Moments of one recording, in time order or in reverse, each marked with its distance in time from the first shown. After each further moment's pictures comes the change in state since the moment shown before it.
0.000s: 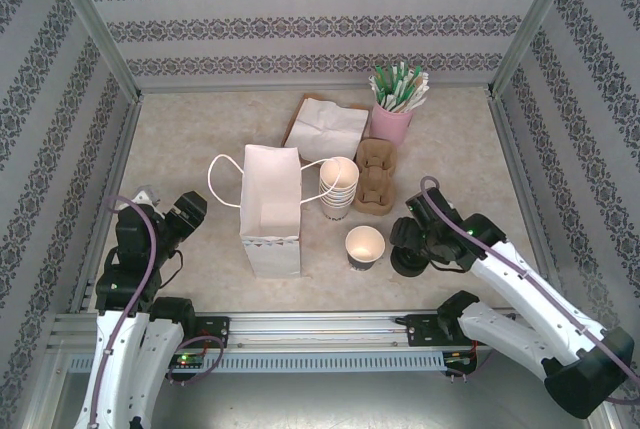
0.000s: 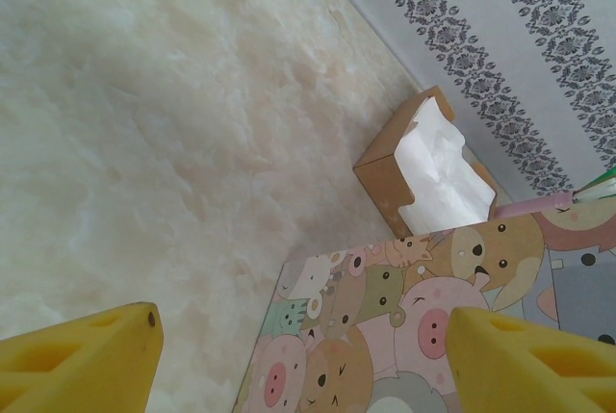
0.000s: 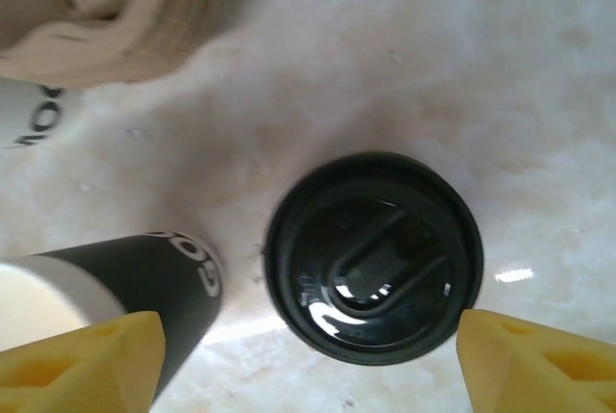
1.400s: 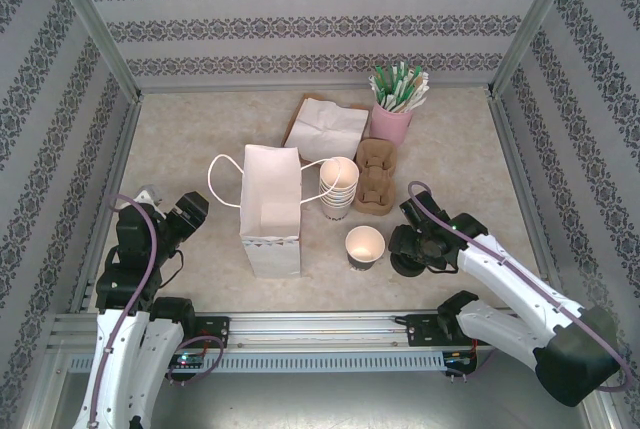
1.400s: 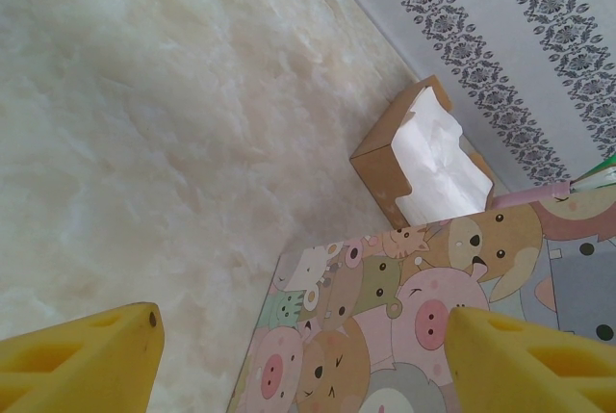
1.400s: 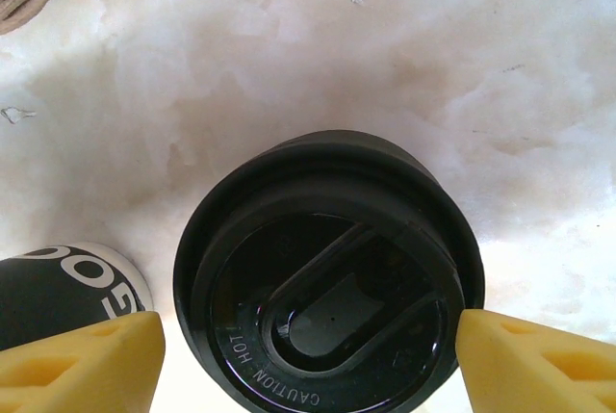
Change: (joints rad) left arm 0.000 0.008 0.000 0.000 0.022 0.004; right arm -0.042 0.099 -0.106 0.101 -0.027 -0.032
